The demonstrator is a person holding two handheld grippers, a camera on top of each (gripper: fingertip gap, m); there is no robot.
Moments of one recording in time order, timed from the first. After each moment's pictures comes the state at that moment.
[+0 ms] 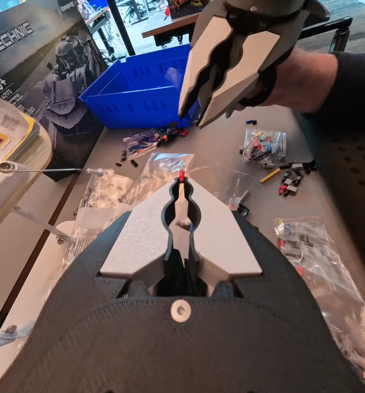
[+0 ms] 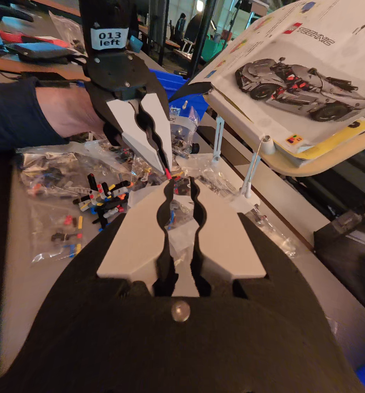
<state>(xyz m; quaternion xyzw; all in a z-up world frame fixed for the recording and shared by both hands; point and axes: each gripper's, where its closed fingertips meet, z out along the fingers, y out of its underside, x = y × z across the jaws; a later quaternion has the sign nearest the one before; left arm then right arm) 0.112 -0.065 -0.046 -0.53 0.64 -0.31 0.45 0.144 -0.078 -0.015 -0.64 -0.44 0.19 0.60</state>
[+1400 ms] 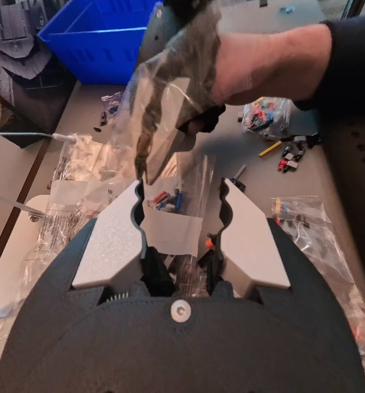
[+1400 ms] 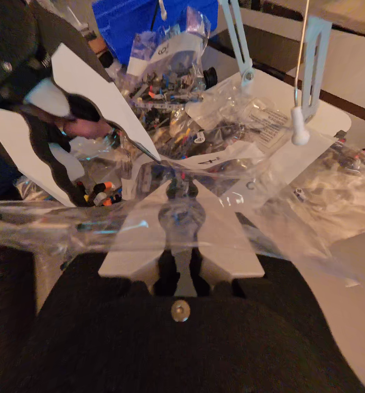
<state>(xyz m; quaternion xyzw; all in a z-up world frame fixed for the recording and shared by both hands) 0.108 -0.063 -0.082 -0.58 0.66 -0.28 0.38 0.112 -0.014 -0.097 -0.78 -0.34 0.32 0.41</state>
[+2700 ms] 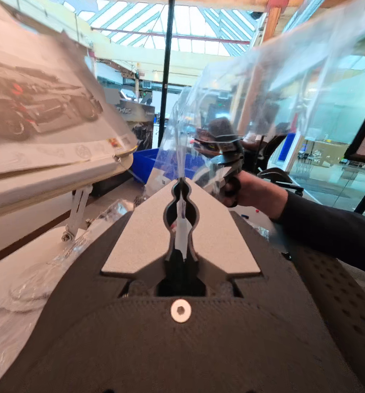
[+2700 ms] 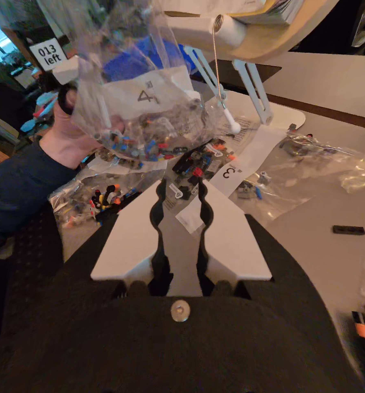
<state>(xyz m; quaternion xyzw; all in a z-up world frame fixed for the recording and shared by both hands) 0.049 -0.006 0.017 -0.53 0.40 -0.53 0.53 0.169 -0.018 -0.068 -0.78 -0.27 0.37 0.44</state>
